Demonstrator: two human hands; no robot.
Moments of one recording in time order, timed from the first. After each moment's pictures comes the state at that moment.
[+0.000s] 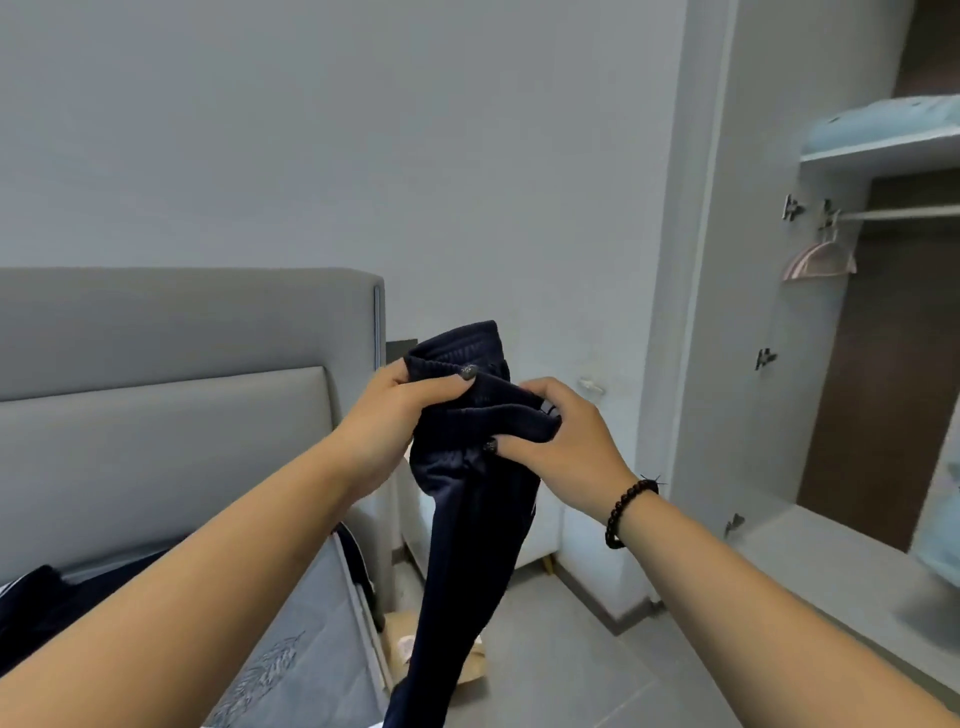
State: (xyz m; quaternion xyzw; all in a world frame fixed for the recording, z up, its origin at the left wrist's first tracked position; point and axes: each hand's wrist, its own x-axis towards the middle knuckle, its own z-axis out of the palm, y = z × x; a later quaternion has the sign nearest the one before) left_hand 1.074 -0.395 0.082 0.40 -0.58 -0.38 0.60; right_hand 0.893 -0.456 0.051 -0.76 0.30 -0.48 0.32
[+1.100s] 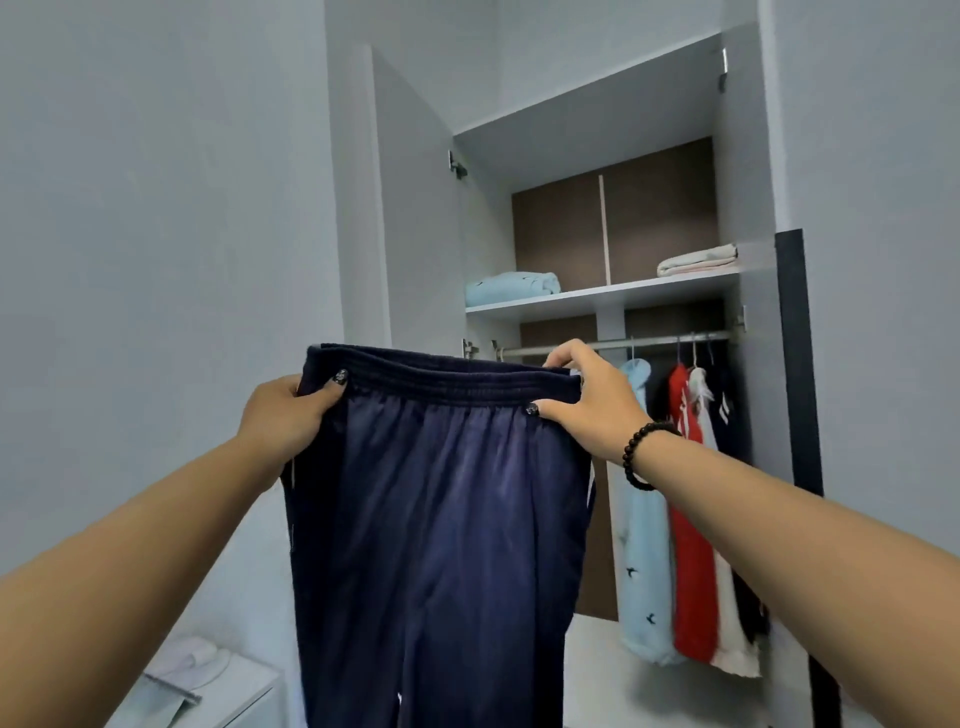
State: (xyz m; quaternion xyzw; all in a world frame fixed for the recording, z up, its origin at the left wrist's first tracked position) left_hand 0.856 -0.683 0.223 0.45 -0.63 -0.22 0.60; right_hand 0.562 -0.604 0.213 -0.66 0.50 -0.55 -0.05
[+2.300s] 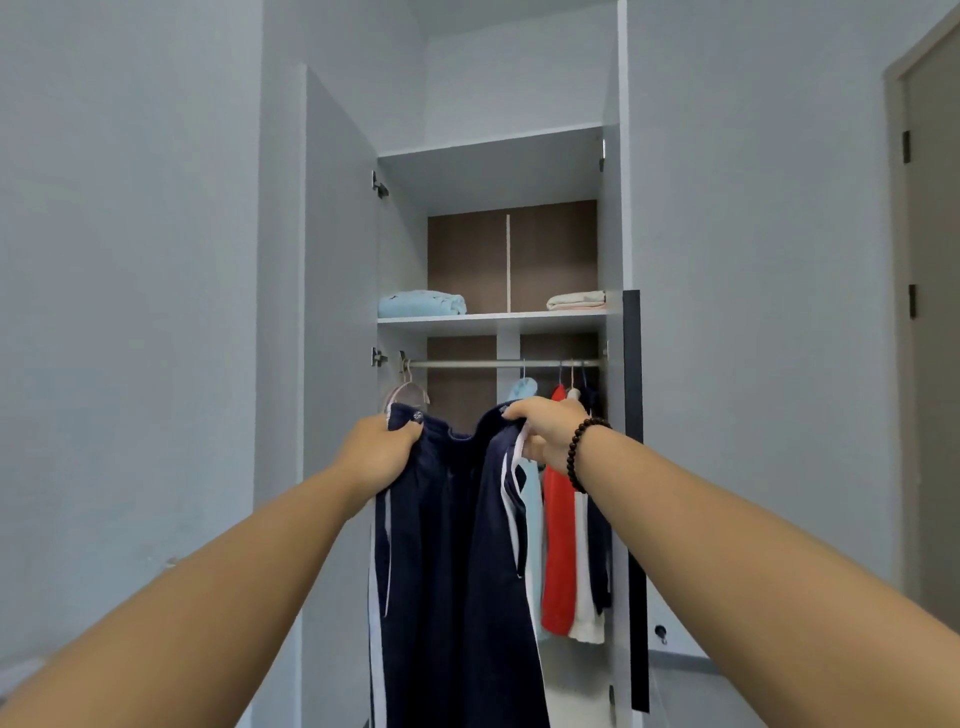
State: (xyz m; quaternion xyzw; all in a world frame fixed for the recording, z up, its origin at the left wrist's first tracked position) left_hand 0.745 -0.583 0.184 0.37 -0.73 -0.35 0.46; right_hand 0.566 -0.498 0.217 -0.34 0.53 -0.71 0.31
